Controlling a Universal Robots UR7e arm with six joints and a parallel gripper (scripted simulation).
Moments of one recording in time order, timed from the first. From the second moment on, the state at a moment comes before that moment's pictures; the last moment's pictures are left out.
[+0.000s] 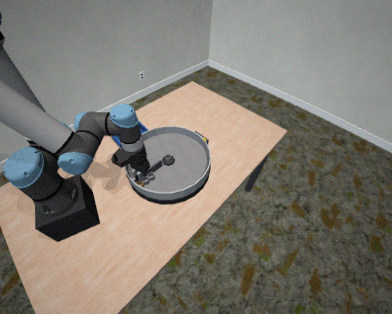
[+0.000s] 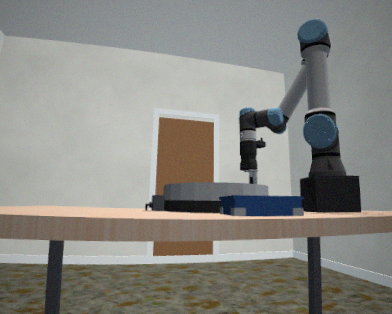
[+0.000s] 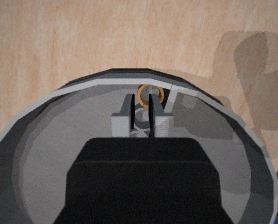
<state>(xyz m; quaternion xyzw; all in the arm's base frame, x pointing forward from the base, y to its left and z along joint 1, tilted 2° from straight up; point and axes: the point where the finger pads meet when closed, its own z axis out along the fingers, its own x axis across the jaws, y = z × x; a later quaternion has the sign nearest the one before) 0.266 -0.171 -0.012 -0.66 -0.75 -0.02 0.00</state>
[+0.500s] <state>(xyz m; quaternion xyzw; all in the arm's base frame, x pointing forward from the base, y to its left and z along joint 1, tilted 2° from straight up) 0.266 -0.170 -0.022 -0.66 -0.75 -0.02 0.00</state>
